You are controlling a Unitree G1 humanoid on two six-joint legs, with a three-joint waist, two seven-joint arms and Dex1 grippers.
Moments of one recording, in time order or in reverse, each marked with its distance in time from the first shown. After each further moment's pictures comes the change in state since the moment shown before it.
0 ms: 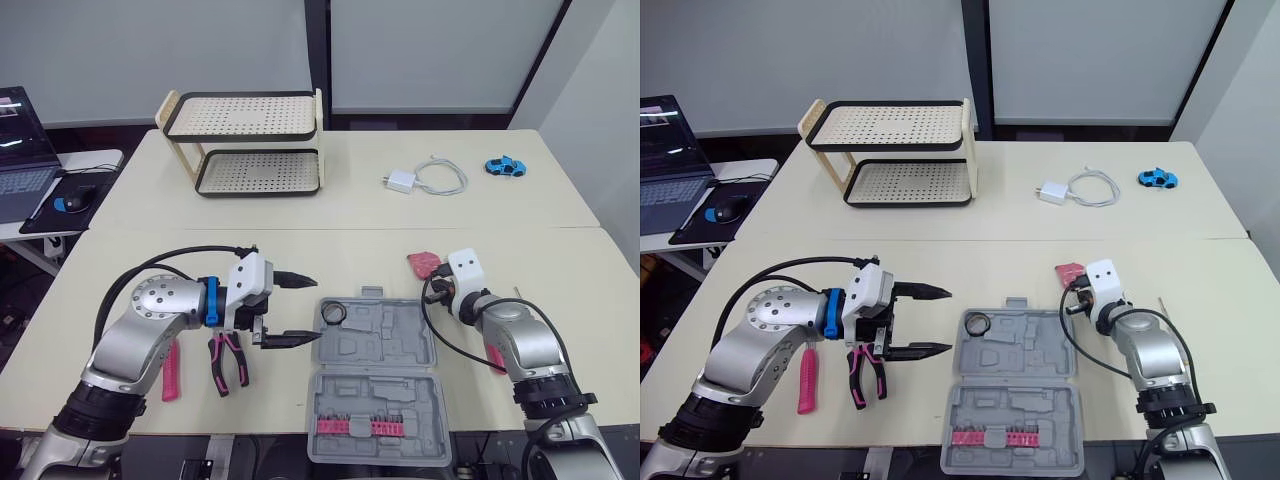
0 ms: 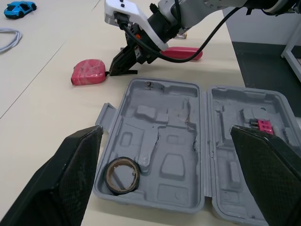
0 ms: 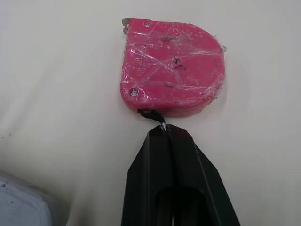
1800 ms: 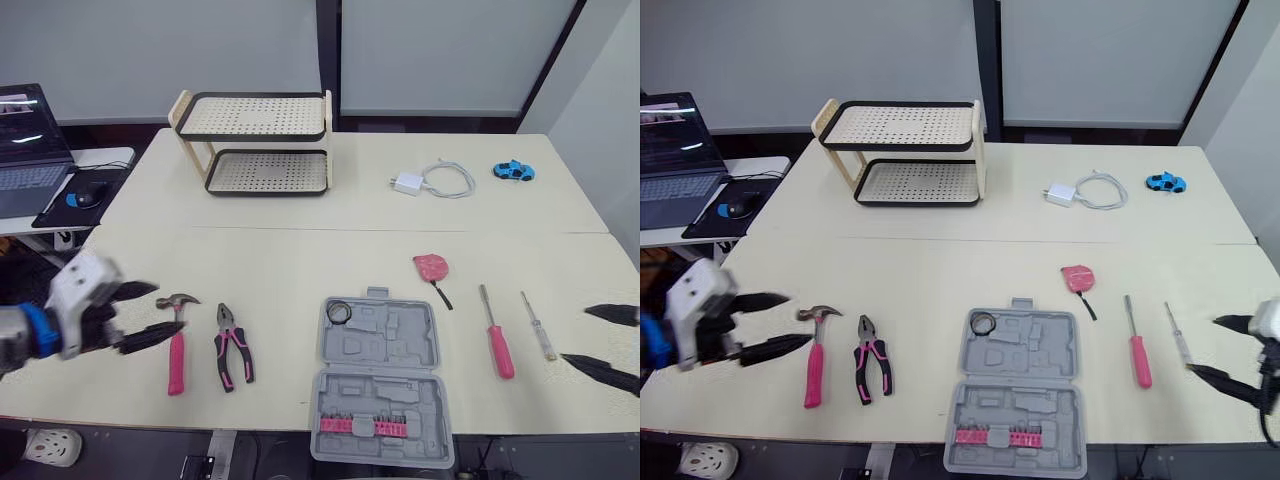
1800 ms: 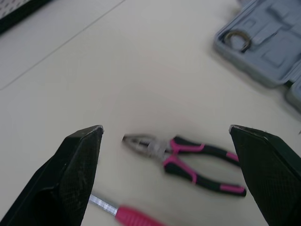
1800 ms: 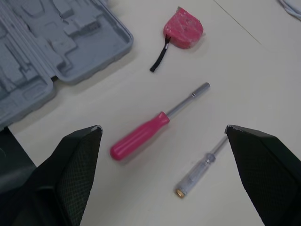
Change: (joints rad) left arm 0.323 0.293 0.500 -0.106 -0.098 0.316 0.126; right arm 0.752 -0.568 -0.743 -0.614 0.299 -0.124 0.779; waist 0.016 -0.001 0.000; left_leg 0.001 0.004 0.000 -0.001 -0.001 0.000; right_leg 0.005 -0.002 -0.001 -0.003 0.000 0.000
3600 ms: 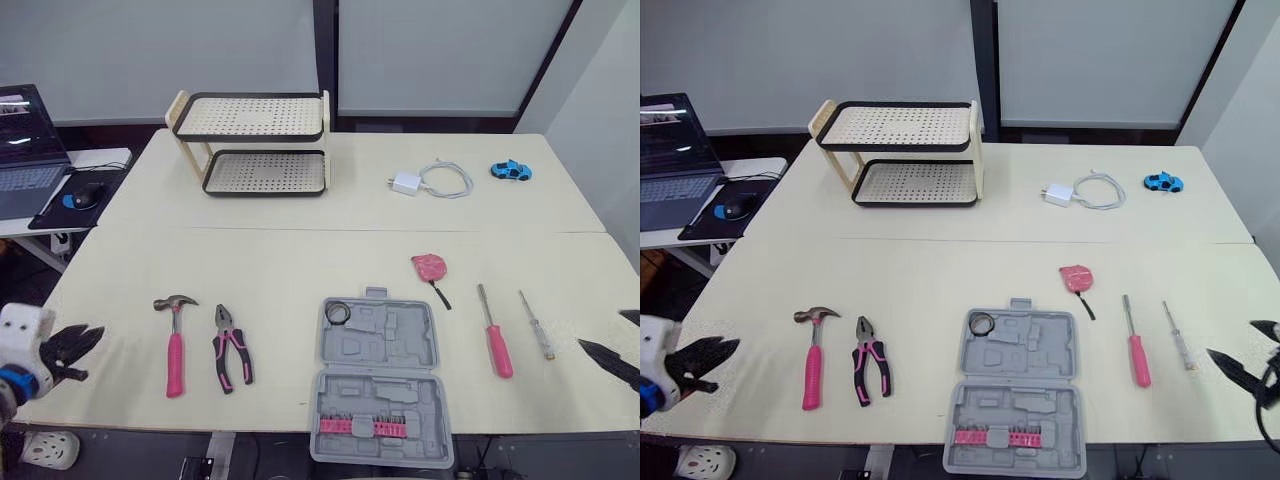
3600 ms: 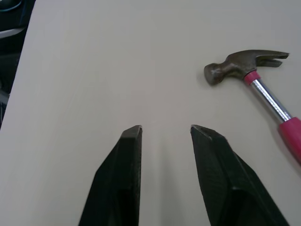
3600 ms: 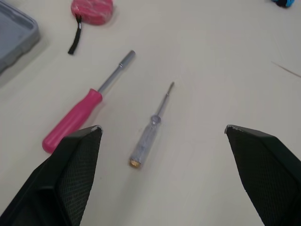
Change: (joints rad) left arm 0.148 -0.240 0.246 0.658 0.211 -0.356 0.300; right arm 0.084 0.041 -0.055 0.362 -0.053 -0.219 -0.131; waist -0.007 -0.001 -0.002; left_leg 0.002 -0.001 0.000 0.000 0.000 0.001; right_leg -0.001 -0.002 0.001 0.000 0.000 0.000
